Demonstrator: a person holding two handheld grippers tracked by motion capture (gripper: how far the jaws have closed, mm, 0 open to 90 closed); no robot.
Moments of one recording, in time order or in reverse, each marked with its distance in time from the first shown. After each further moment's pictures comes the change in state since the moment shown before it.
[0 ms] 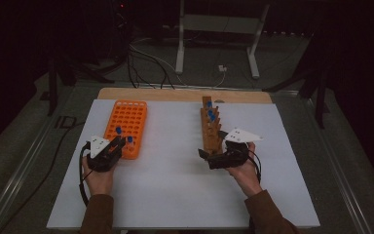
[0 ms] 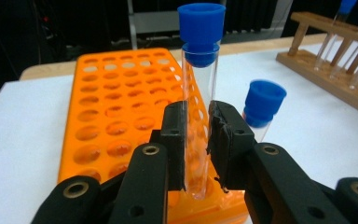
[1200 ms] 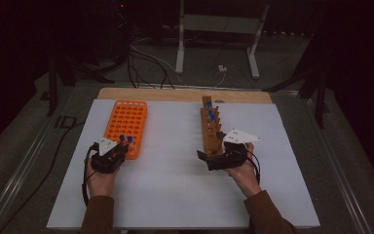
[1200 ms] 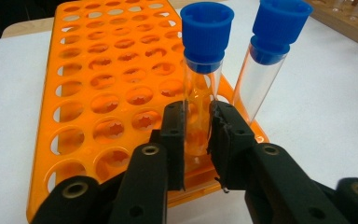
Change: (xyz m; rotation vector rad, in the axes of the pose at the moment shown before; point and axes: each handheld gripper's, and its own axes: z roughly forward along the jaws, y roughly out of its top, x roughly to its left) left arm -0.004 -0.007 0.008 0.169 0.009 0.031; right arm 0.002 -0.002 0.003 0.015 0.013 -0.004
